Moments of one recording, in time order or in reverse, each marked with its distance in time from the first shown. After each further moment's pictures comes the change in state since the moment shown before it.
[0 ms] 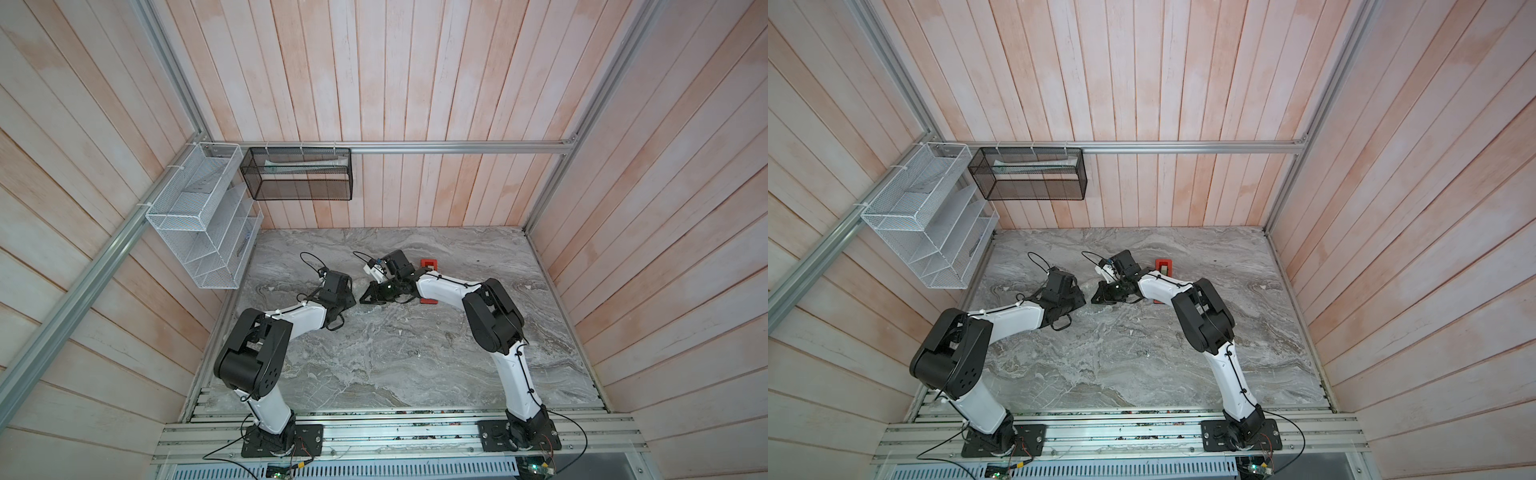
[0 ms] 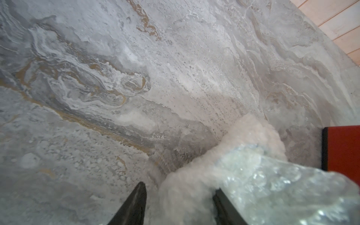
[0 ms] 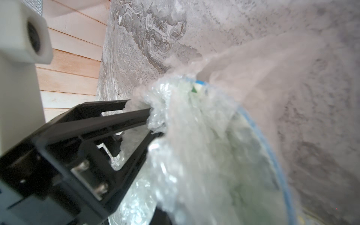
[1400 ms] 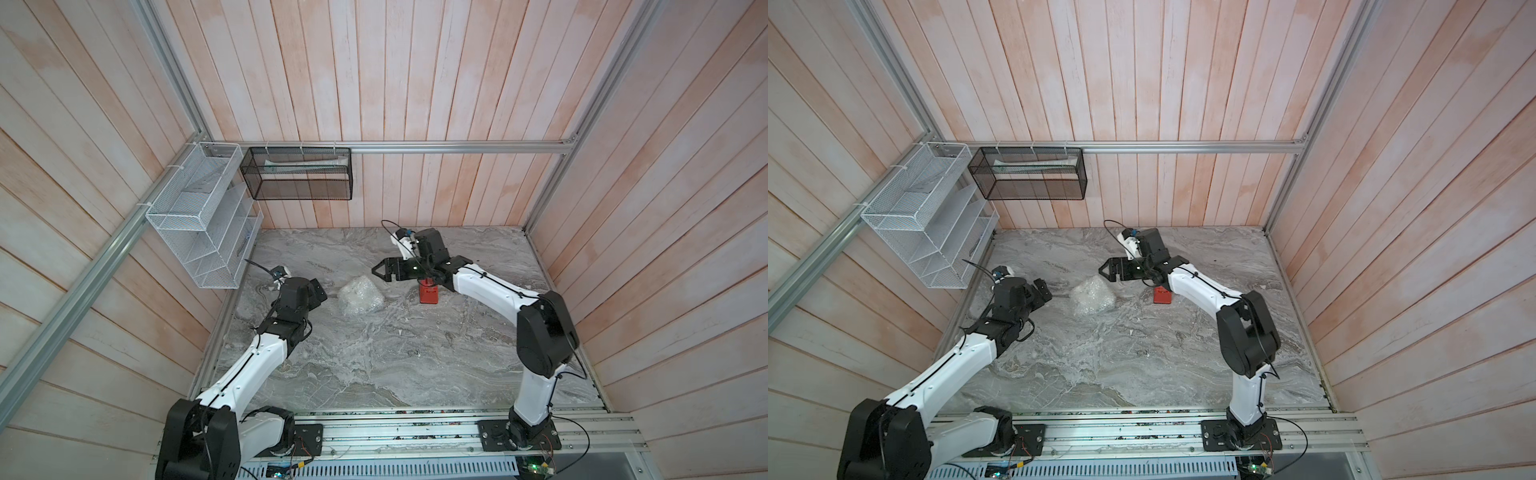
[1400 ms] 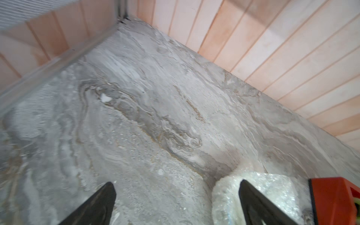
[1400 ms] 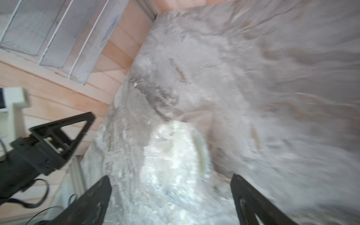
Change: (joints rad) left arm 0.158 -0.581 -0.232 -0.071 -0.223 0.151; right arm -0.131 -0.462 -0.287 0.109 0.261 -0.080
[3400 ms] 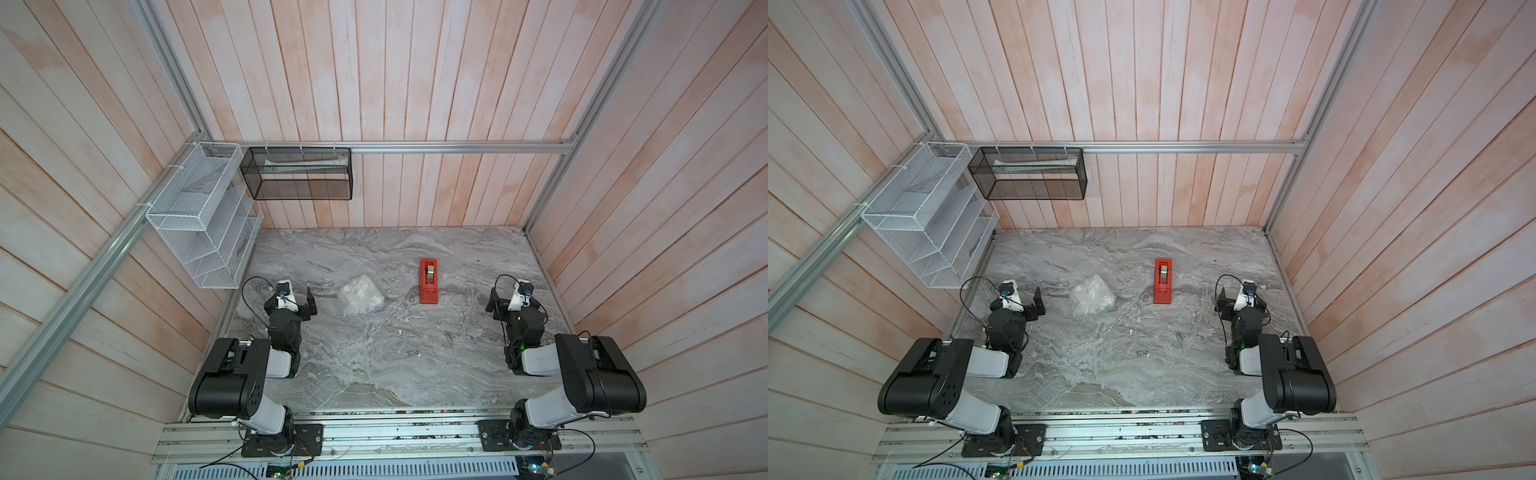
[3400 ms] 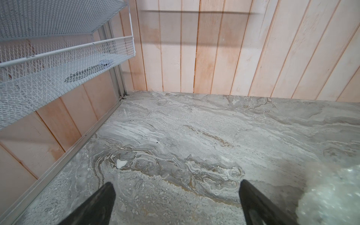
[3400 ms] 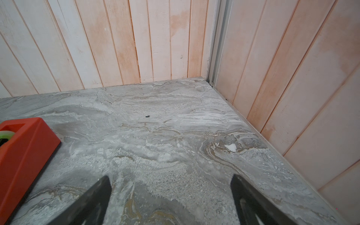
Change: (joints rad) left arm 0.173 0.426 -0.389 1.240 0.187 0.554; right arm -0.590 -0.267 -1.140 1.311 0.502 -0.365
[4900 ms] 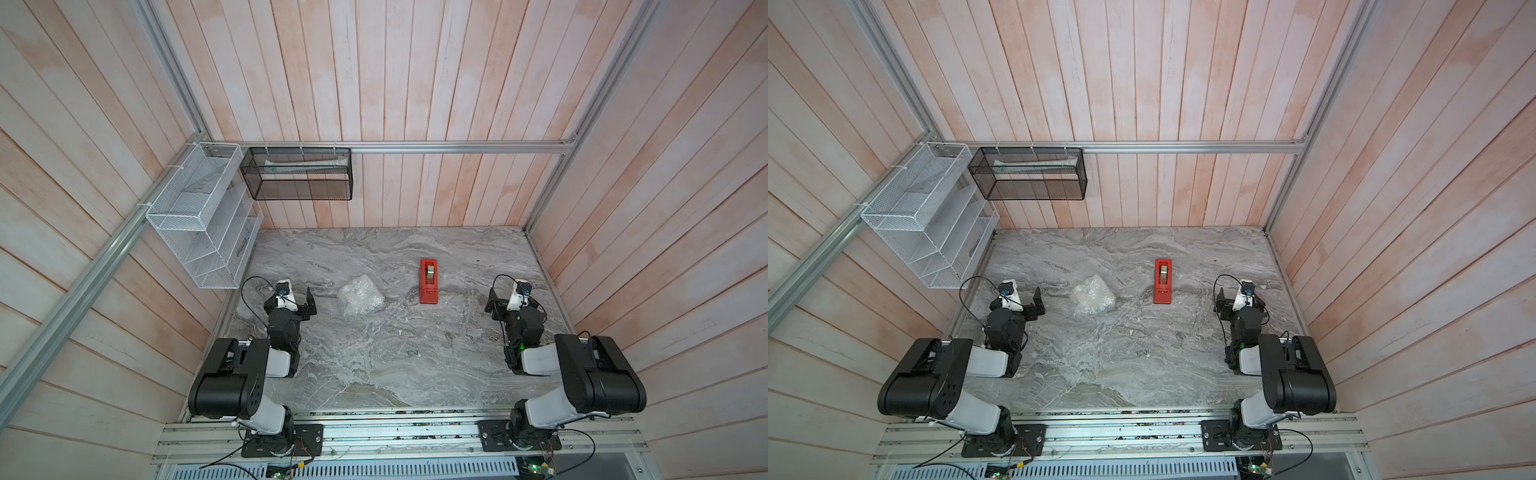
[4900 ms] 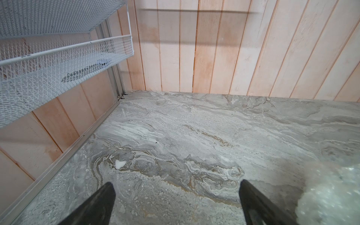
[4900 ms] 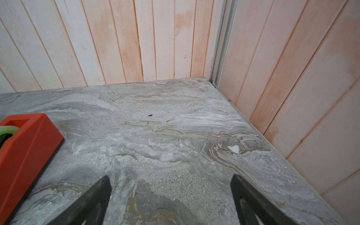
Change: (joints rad) left arm 0.011 0.000 0.006 -0.010 0.019 0.000; right arm 0.005 0.000 0.004 -0.008 -0.015 -0.018
